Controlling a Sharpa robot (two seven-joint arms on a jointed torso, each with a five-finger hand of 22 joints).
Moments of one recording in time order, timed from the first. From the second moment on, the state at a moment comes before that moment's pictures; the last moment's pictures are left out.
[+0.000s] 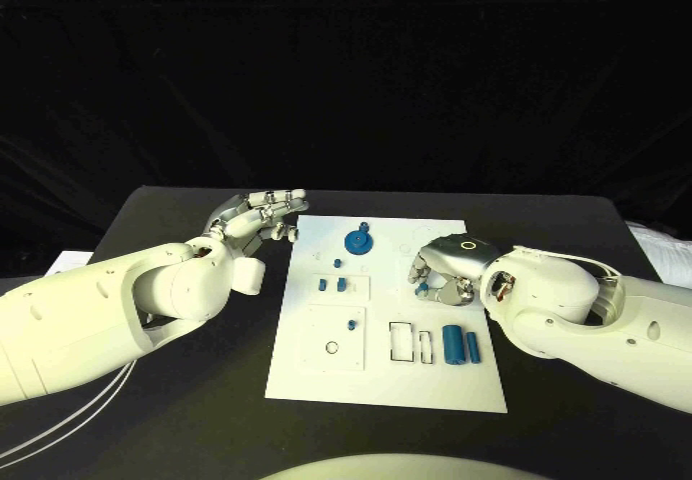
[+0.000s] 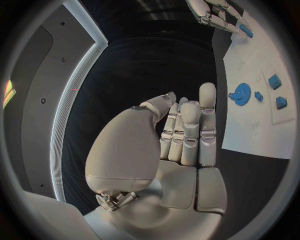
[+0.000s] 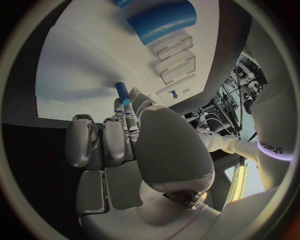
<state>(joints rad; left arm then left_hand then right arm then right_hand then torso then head) 1.13 -0.88 0.00 1.58 0.12 -0.30 0.38 1.39 -0.14 0.46 -0.01 0.14 1.02 0.19 0.12 0.07 1.15 0.11 0.16 0.08 1.29 0.02 1.11 0.60 0.16 1.22 0.12 0.64 0.94 1.06 -0.95 0.04 1.79 -1.82 -0.09 -0.33 1.48 -0.09 0.25 0.15 0.06 1.10 0.11 0.08 0.08 1.13 0.06 0.13 0.06 1.47 -0.03 1.28 1.12 0.08 1.36 0.08 1.35 1.27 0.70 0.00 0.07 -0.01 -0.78</state>
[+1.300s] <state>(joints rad) 1.13 -0.88 0.00 1.58 0.12 -0.30 0.37 1.39 -0.14 0.46 -0.01 0.14 1.02 0.19 0.12 0.07 1.15 0.11 0.16 0.08 1.29 0.02 1.11 0.60 0.16 1.22 0.12 0.63 0.93 1.05 -0.94 0.04 1.76 -1.84 -0.09 -0.32 1.46 -0.12 0.31 0.17 0.06 1.10 0.12 0.07 0.07 1.17 0.07 0.09 0.06 1.47 0.00 1.28 1.12 0.08 1.36 0.10 1.36 1.28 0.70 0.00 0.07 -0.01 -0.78</state>
